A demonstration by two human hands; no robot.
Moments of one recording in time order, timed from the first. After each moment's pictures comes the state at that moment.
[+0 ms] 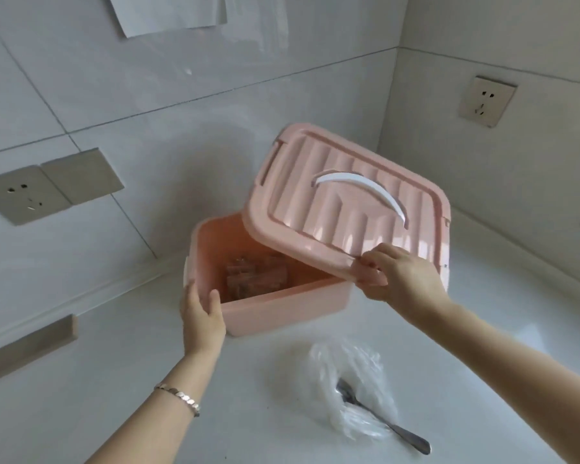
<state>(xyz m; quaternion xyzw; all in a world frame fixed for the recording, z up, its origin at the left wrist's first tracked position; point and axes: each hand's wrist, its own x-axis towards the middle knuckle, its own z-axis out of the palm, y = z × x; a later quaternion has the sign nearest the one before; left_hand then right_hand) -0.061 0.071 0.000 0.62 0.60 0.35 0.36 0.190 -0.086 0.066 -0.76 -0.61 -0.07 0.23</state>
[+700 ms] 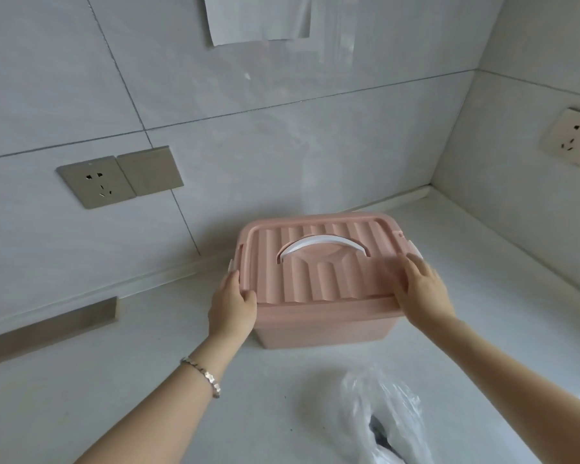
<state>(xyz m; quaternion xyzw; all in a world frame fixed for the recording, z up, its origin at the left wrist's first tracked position) -0.072 0.108 0.021 0.69 0.63 0.23 0.29 0.200 -0.003 0.019 -0.83 -0.49 0.06 0.25</state>
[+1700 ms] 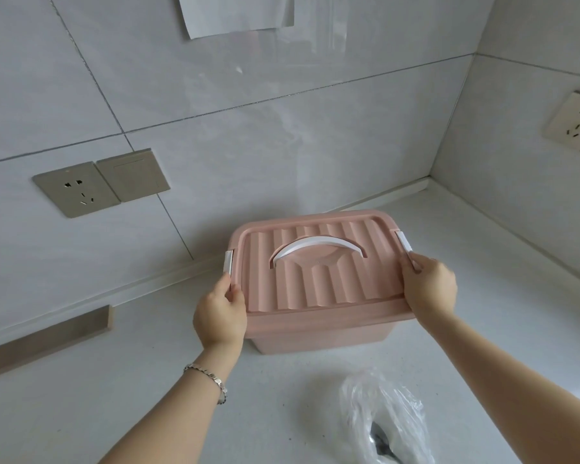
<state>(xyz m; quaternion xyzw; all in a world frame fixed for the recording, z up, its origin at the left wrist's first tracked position) -0.061 0.111 0.012 0.64 0.65 0.37 0.15 0.212 0.020 0.009 -0.87 -0.31 0.04 0.37</state>
